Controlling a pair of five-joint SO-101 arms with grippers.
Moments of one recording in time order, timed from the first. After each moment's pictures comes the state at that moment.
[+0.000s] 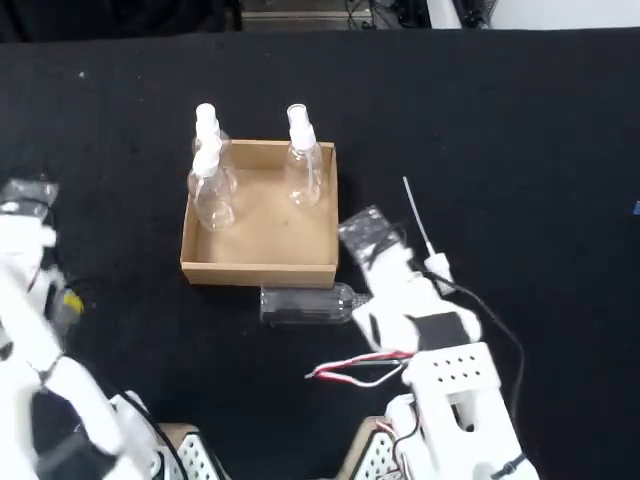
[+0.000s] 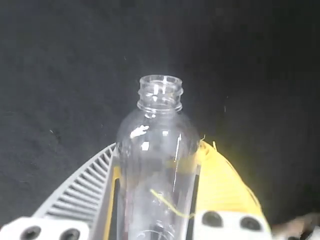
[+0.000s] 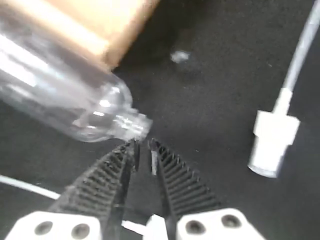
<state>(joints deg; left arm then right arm) -43.9 -33.5 39.0 71.7 -40.7 -6.9 -59.1 75.3 57.5 20.6</state>
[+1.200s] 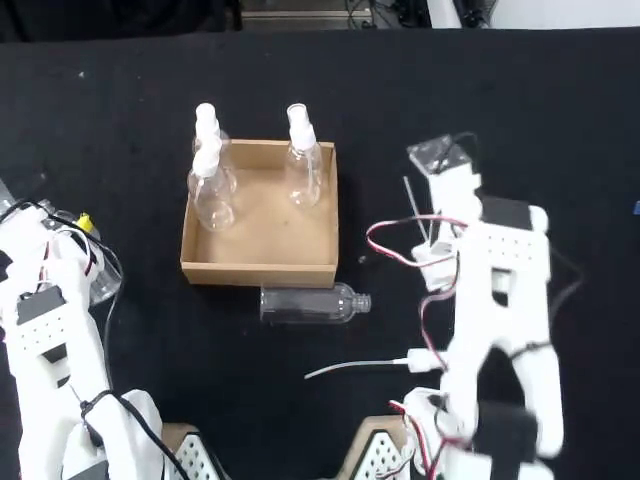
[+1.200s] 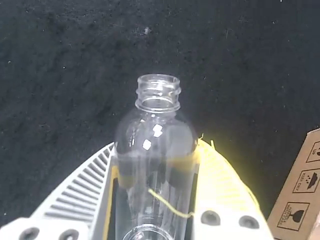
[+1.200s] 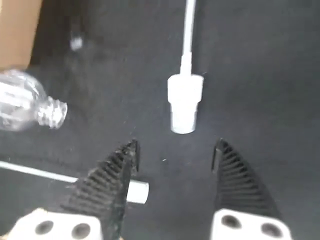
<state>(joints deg) -33.3 -41.8 64.3 25.1 8.7 10.4 -18.9 35.0 76.7 29.5</state>
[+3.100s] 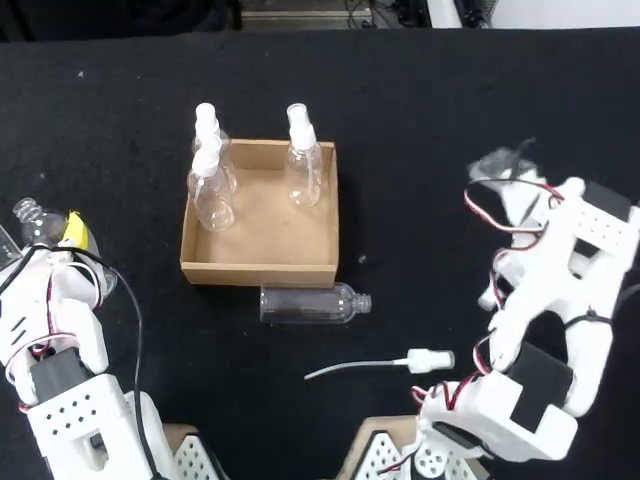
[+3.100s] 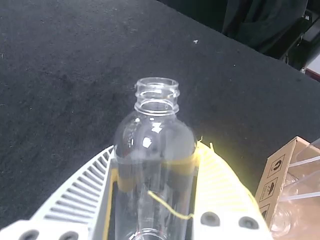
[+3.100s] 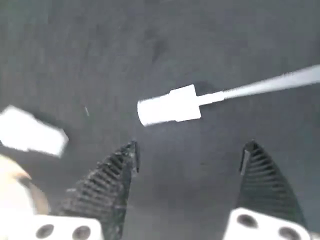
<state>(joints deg) -33.3 -78.0 75.4 34.5 8.8 32.9 -2.2 18.7 81.2 74.9</state>
